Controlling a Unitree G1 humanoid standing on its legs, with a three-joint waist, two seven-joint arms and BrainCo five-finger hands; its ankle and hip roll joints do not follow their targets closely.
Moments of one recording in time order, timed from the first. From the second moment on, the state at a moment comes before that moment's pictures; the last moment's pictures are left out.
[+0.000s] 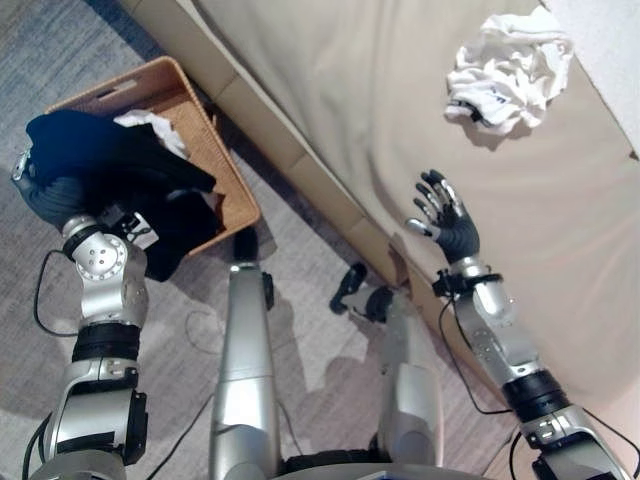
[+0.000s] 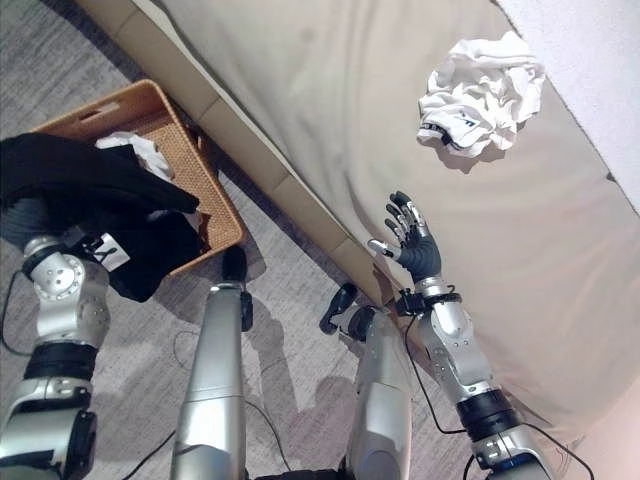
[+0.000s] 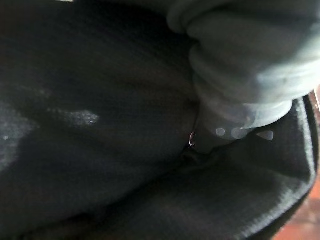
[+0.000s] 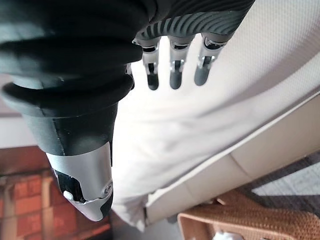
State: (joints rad) left arm -0.54 0.59 0.16 0.55 -0.51 -0.40 0.67; right arm -0.26 -0.43 0.23 0.12 0.56 -0.28 -0.05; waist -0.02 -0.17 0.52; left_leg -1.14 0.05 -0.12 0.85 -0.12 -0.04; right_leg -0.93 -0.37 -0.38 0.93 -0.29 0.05
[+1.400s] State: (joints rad) left arm -0.66 0.73 0.00 0.77 -0.37 -0.22 0.45; right arm -0.28 -0.46 0.21 0.08 0.56 -0.30 -0.01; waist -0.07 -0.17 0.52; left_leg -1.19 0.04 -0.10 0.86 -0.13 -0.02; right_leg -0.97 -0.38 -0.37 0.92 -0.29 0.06
